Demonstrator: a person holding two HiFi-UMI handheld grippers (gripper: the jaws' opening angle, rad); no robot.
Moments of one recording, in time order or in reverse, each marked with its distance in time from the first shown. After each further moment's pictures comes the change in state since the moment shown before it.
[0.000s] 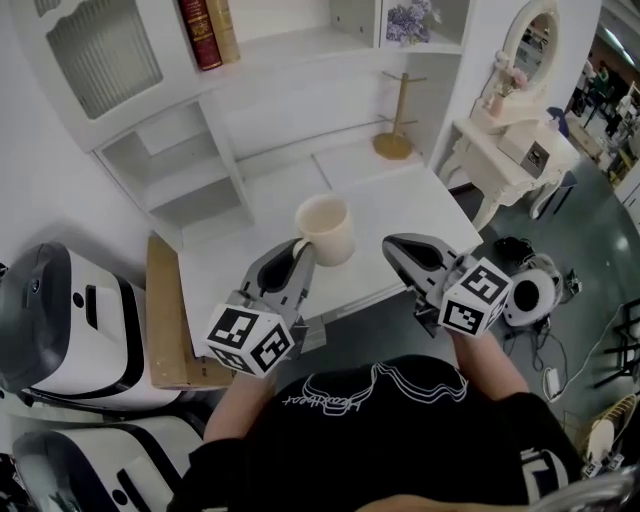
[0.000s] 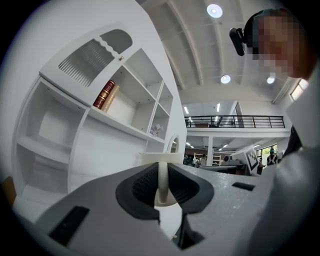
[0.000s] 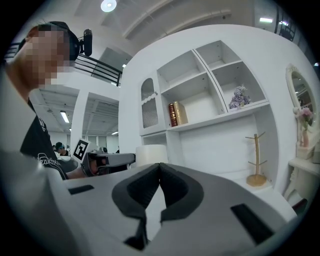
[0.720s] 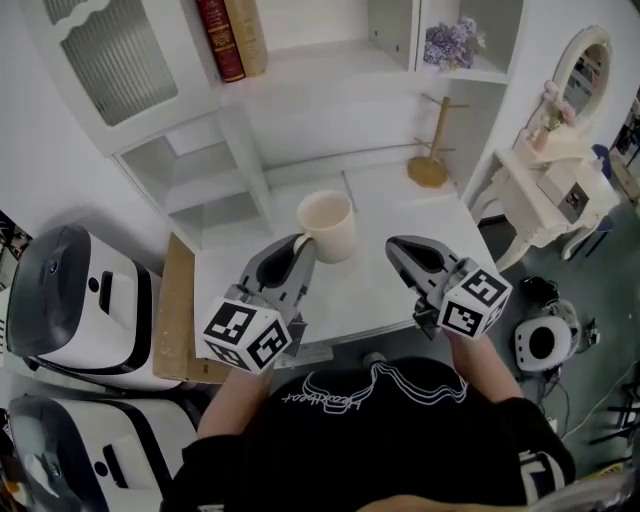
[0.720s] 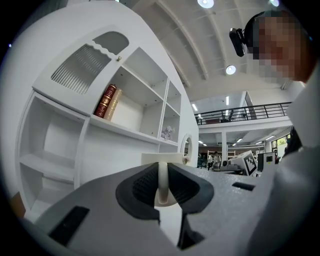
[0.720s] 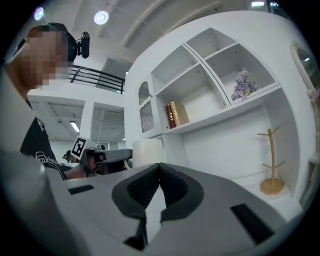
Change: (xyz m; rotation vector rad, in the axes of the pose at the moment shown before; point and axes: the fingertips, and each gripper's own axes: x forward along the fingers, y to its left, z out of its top) left arm 0.059 0.033 0.031 0.067 -0.010 0.148; right arm 0.047 -0.078 0.017 0.048 -0.039 0.146
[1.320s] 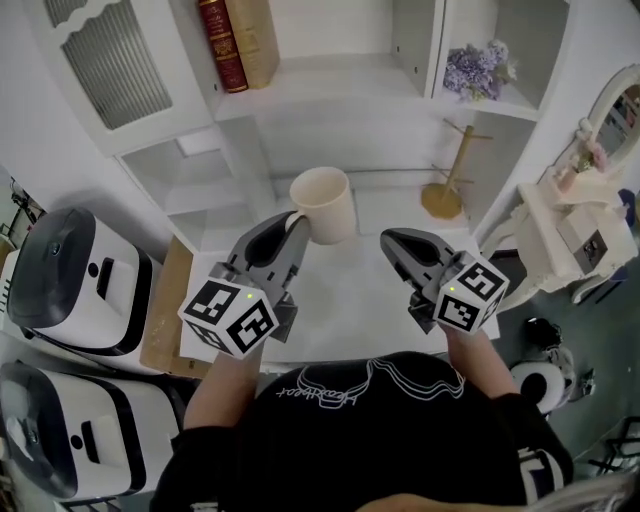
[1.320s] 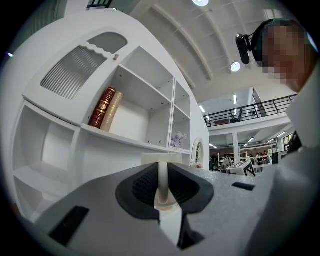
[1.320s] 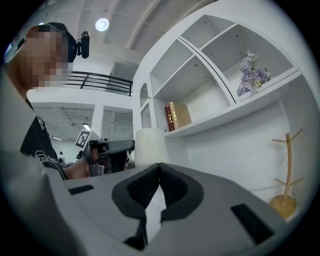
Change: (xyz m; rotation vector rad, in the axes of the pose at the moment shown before) left arm 0.078 0.024 0.045 0.021 -0.060 0.111; right arm 0.039 -0.080 0.034 -0.023 0.003 0.165
